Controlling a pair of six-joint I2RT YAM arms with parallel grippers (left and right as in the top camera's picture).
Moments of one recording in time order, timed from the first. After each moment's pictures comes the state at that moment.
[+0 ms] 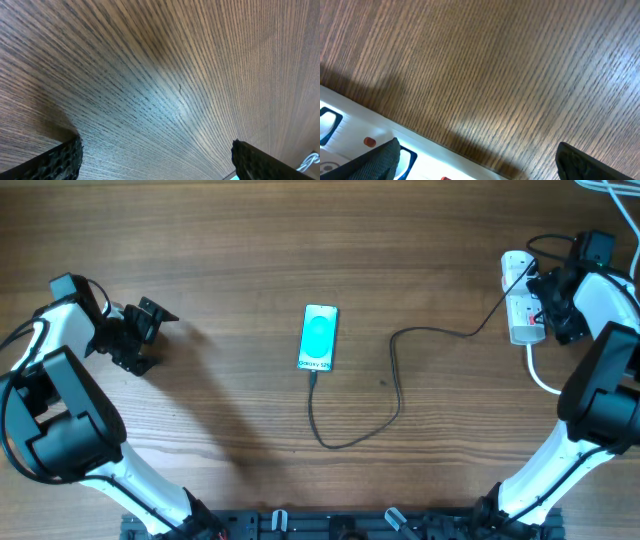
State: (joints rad) left arm 0.46 2.00 1.30 -0.78 0.47 -0.53; right arm -0.36 2.08 1.45 -0.63 0.18 0.75
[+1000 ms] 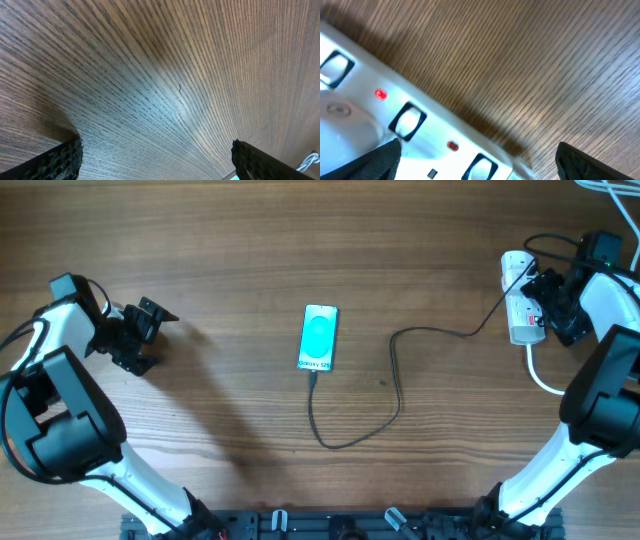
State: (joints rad) left arm 0.46 2.00 1.30 -0.78 0.47 -0.53; right arm -0.37 2.06 1.45 -0.70 0.05 0.59
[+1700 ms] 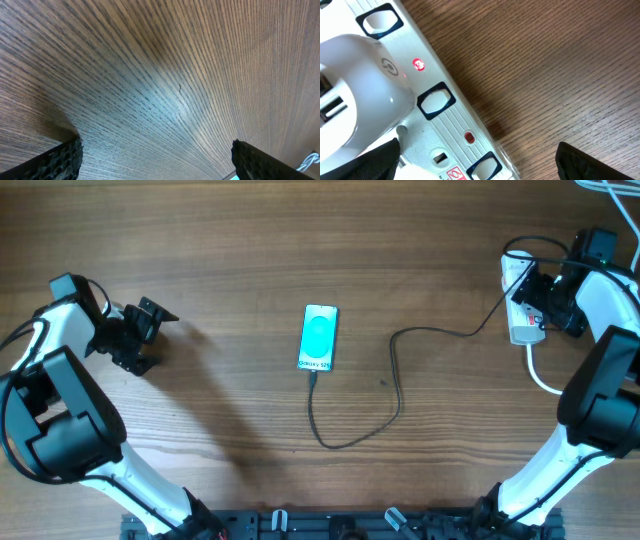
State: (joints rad) left arm 0.46 2.00 1.30 -0.78 0.47 -0.53; right arm -0.35 2.06 1.46 -0.69 0.07 0.22
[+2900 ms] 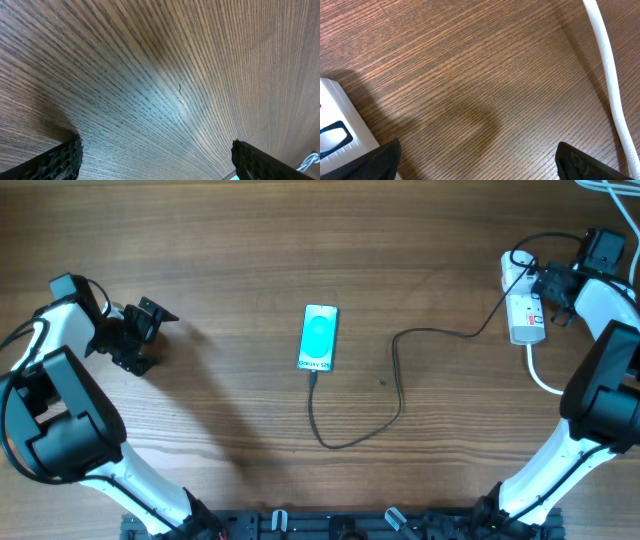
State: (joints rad) left arm 0.46 2.00 1.30 -0.78 0.47 -0.53; right arm -0.38 2.09 1.41 -0.34 0.25 0.14
